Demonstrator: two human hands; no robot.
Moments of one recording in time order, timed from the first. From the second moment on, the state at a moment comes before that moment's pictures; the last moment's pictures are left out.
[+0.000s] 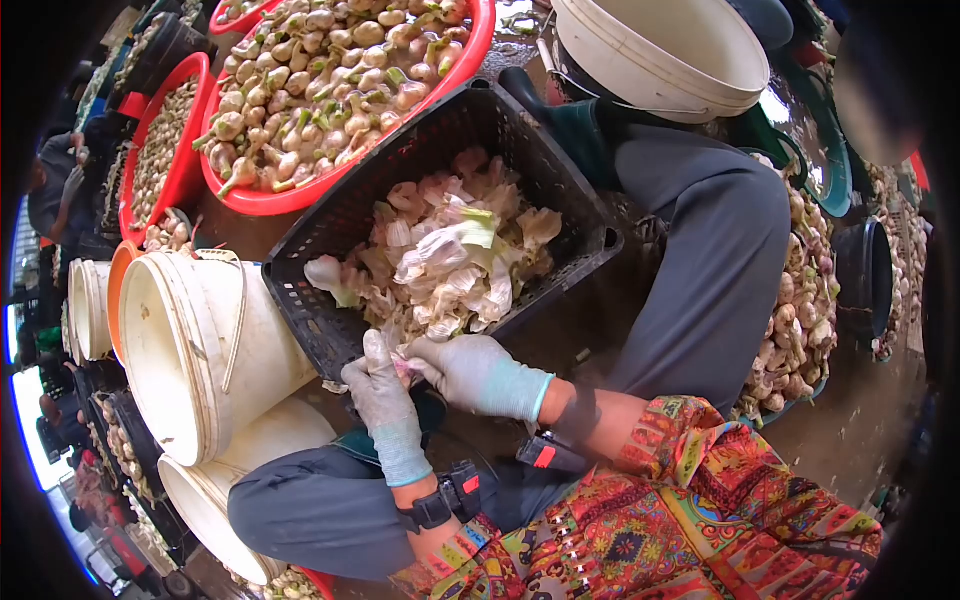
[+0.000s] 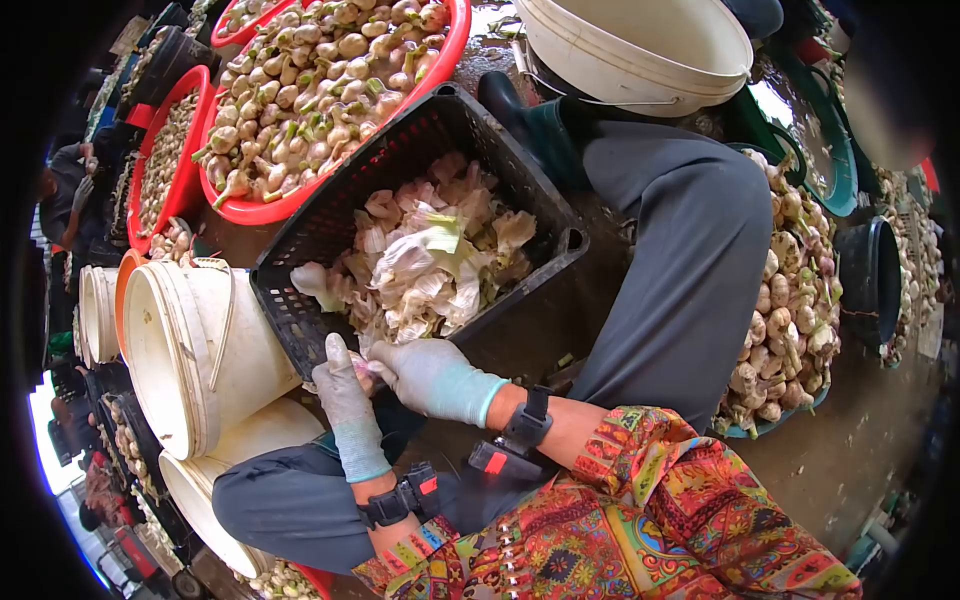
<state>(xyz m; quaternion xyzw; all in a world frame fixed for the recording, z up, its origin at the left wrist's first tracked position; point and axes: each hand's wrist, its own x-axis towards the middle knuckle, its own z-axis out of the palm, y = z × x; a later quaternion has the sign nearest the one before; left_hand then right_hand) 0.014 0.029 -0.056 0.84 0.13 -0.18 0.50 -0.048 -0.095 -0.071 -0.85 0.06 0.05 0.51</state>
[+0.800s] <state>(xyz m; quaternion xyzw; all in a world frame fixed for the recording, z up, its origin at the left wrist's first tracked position) 0.005 0.008 -0.017 0.72 -0.04 -0.30 0.63 -0.050 -0.149 -0.039 -0.74 0.08 0.02 0.67</state>
